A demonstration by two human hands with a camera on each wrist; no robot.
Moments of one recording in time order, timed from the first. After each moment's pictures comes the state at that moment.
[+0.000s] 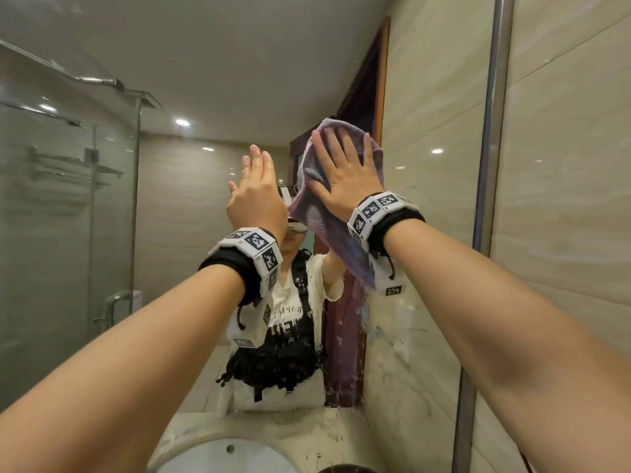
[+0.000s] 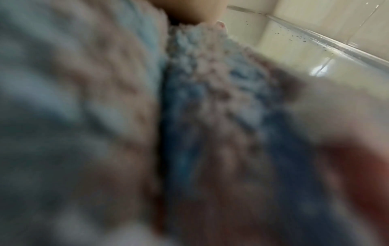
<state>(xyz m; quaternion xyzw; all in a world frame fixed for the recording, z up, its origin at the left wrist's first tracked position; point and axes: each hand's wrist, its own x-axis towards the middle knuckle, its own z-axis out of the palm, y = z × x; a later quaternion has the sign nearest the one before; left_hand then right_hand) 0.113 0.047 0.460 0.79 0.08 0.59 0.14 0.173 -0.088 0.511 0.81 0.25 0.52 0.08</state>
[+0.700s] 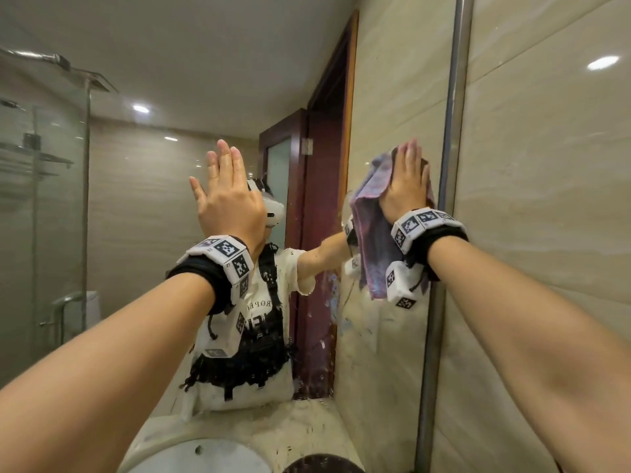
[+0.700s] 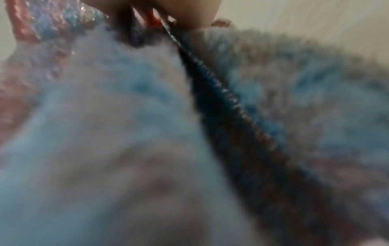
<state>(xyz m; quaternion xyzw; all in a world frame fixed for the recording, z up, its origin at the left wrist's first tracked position) 0.131 0.042 0.442 0.79 0.07 0.60 0.13 0.190 -0.200 0.493 0.85 0.05 0.51 -0.11</state>
